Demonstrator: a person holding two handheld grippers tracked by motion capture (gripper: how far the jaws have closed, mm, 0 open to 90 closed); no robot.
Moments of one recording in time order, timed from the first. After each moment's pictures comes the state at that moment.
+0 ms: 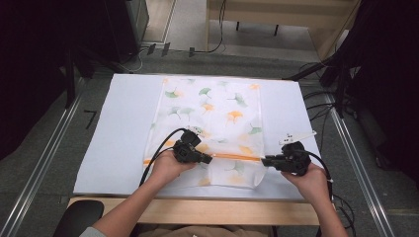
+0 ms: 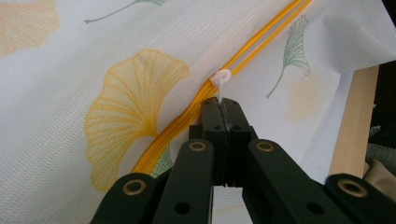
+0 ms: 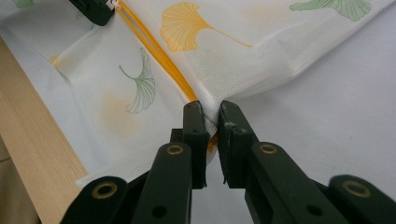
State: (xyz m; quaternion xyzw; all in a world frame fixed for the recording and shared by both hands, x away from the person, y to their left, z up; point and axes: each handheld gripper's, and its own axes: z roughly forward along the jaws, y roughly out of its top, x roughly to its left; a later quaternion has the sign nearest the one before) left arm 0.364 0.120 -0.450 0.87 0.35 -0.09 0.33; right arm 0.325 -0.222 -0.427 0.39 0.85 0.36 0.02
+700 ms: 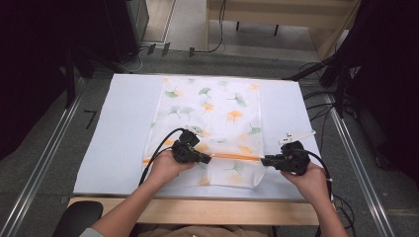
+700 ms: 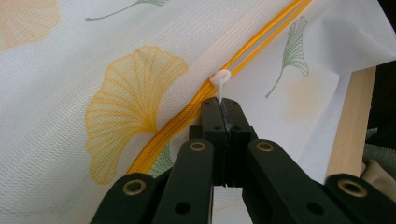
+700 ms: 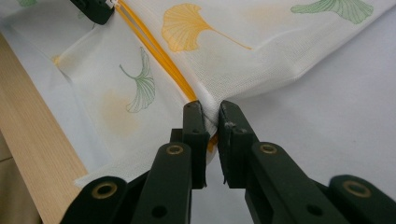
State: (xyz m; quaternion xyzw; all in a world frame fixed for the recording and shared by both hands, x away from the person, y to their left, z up) left arm 0.364 0.122 -0.450 0.87 0.35 -0.09 0.34; right arm 0.326 -0.221 -0.427 0.38 0.85 0.36 0.02
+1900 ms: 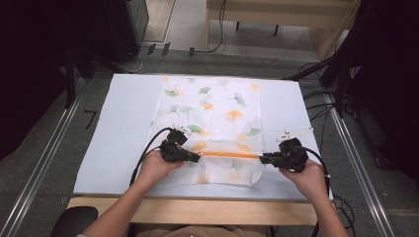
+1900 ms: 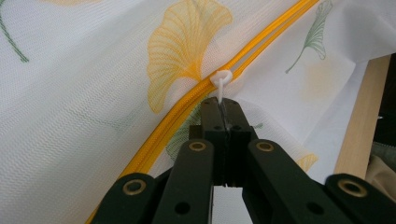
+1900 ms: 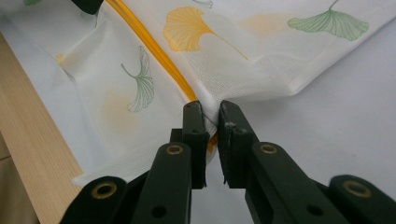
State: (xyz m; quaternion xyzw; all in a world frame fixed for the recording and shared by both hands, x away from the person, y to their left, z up) left arm 0.364 0.157 -0.450 0.86 0.38 -0.09 0.33; right arm 0.334 -0.216 -0.425 0.38 0.85 0.36 0.02
